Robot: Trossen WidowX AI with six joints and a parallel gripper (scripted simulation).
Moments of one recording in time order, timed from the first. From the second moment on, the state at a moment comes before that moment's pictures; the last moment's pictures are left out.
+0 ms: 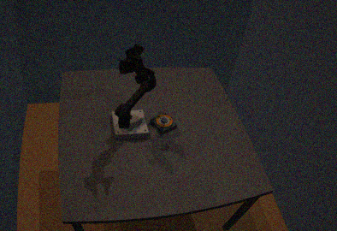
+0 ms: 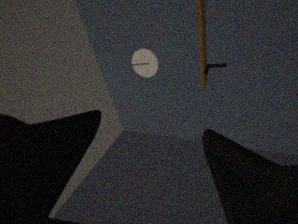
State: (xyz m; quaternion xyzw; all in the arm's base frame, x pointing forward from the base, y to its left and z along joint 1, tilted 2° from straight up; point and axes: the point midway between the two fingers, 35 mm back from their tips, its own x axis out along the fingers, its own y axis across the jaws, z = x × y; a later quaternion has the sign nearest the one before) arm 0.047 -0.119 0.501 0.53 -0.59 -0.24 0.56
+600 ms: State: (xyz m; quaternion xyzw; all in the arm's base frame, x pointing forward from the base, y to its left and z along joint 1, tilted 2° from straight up) arm 0.049 -0.193 0.451 0.64 -0.46 -0.25 0.56
